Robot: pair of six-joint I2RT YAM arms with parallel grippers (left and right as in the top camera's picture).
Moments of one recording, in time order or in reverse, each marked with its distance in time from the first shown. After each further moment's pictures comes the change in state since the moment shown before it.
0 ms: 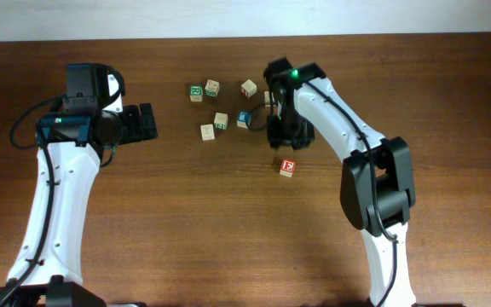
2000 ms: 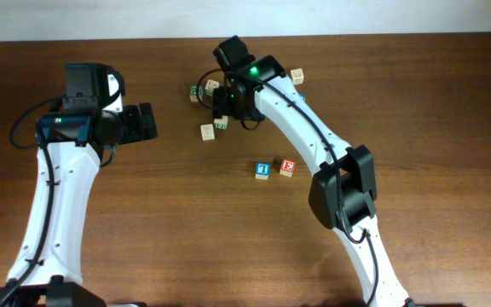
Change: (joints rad) left arm 0.000 0.000 0.000 0.000 0.000 0.000; right arm 0.158 0.172 0.377 0.173 0.005 0.196
